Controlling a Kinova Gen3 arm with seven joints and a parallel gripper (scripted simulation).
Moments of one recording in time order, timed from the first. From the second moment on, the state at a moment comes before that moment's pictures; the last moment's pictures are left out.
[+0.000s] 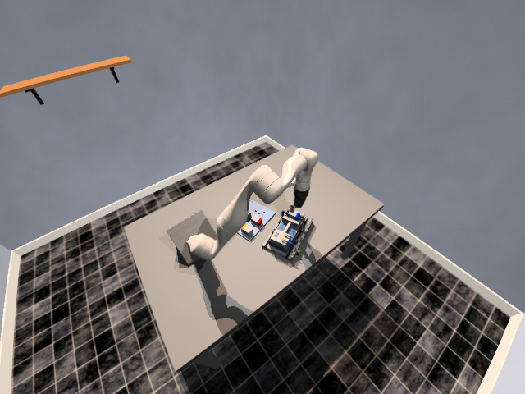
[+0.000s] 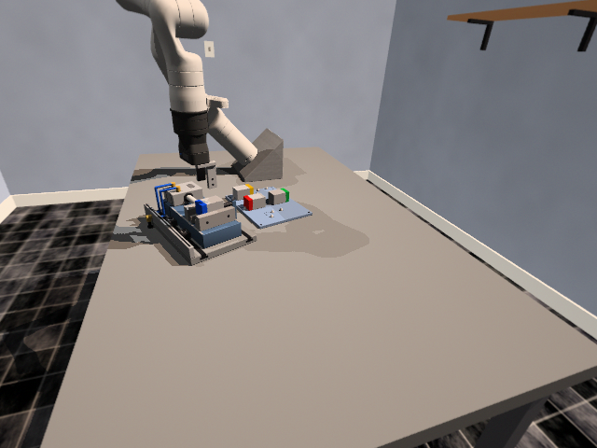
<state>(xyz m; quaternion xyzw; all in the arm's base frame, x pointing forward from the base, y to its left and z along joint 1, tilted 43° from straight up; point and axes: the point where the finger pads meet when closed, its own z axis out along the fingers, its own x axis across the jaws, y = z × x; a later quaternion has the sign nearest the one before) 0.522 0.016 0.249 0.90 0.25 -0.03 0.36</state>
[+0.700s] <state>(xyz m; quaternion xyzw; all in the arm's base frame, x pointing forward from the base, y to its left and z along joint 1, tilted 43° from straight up) 0.516 0.054 0.290 0.90 0.25 -0.02 0.36</state>
